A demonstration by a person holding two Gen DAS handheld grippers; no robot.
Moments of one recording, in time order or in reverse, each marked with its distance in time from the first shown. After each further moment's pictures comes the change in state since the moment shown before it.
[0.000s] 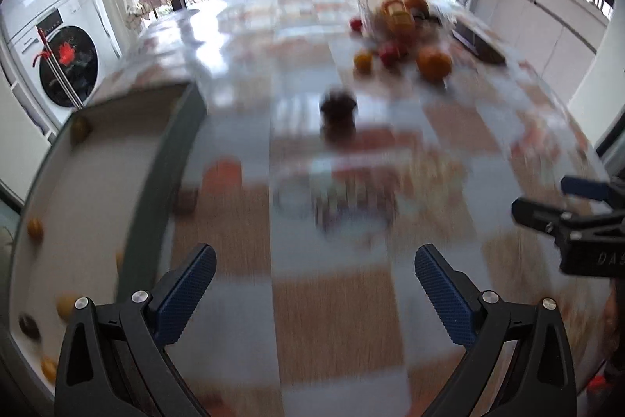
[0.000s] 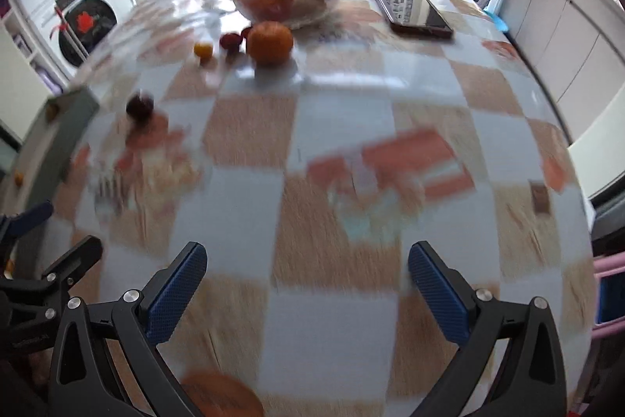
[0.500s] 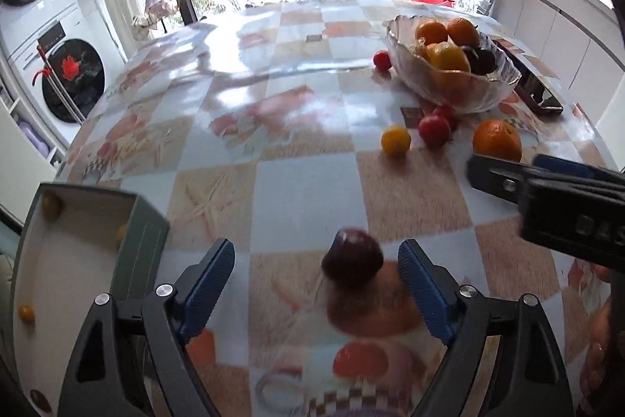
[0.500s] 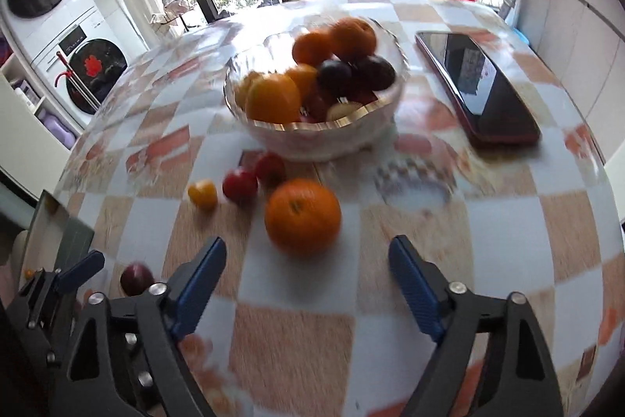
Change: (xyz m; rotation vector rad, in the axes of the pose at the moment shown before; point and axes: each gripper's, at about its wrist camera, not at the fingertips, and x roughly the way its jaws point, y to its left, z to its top) left arm 0.066 -0.009 0.075 -0.001 -0.020 0.075; right arm 0.054 0.021 0.111 0.032 -0.109 0.085
